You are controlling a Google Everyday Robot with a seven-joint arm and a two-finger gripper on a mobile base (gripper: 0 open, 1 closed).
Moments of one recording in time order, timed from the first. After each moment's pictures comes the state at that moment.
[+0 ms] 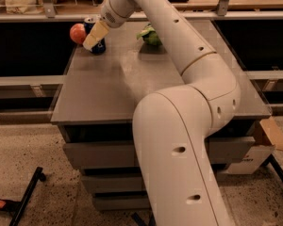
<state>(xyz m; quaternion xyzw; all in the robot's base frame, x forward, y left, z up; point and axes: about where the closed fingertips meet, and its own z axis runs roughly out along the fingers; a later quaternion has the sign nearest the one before) 0.830 0.130 0.890 -0.53 0.76 0.15 0.35</state>
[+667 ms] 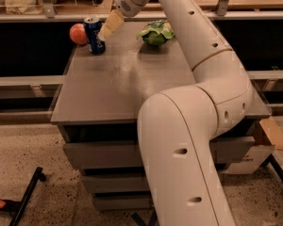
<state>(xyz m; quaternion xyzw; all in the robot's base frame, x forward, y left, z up) 0.830 0.072 0.922 -0.52 0.77 0.11 0.36</state>
